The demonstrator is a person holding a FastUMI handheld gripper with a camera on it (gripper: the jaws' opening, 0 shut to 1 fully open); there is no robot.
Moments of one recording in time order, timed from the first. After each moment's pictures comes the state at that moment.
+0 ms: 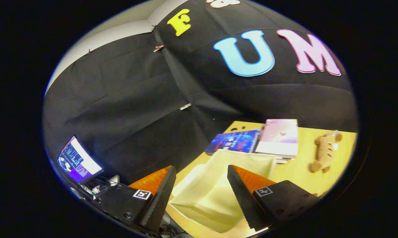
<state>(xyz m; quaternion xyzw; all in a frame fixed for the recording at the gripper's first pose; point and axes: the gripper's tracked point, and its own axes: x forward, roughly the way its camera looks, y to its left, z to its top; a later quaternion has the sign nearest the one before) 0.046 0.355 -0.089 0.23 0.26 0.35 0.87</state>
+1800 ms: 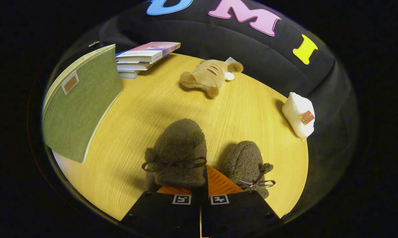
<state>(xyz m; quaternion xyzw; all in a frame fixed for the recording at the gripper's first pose) -0.011 0.105 -0.384 -0.02 0.49 0.06 0.87</state>
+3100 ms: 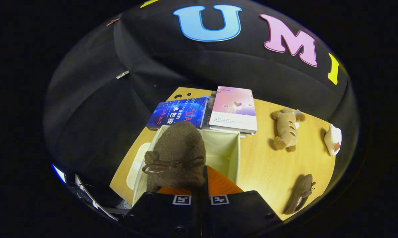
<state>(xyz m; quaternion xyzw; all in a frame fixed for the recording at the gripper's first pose) 0.091 0.406 -0.195 0.10 0.47 0.15 0.86</state>
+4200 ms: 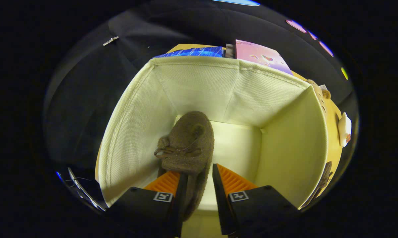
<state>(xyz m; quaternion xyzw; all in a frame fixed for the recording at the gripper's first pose) 0.063 0.468 -0.302 0.06 0.59 0.16 0.79</state>
